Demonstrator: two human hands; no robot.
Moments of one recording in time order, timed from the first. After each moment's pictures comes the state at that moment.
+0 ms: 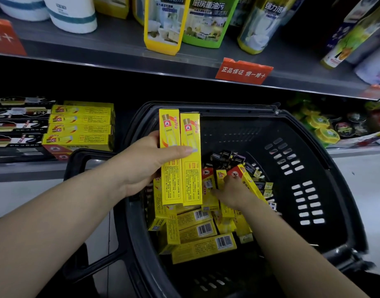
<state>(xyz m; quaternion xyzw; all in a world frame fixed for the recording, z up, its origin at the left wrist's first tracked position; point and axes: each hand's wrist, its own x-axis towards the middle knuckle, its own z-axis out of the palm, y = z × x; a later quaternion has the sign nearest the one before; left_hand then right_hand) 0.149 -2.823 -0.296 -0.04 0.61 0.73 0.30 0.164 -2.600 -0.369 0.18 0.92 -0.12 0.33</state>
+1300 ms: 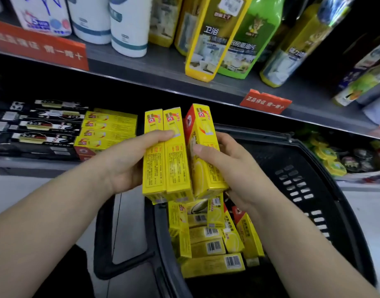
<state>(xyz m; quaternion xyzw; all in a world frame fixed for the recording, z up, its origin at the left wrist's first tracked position) 0.148 -2.888 -0.286 -0.15 0.52 0.79 0.28 0.163 -2.710 -0.241 0.07 0.75 -0.64 0.19</state>
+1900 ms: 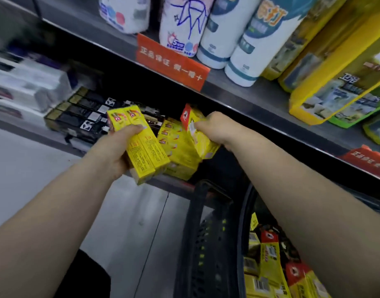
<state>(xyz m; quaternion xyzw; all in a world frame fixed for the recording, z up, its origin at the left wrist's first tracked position) 0.136 -3.045 -0.363 -0.39 0.41 0.83 0.00 0.009 -2.894 -0.307 -0.13 0.94 -0.21 0.22</state>
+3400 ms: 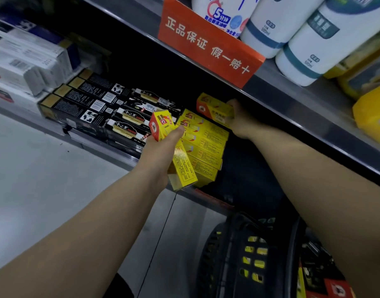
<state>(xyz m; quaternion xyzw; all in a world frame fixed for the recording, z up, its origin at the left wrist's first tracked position) 0.088 -3.015 -0.405 -0.41 0.43 0.81 0.02 -0.084 -2.898 -0.383 -0.17 0.96 -0.13 0.18</state>
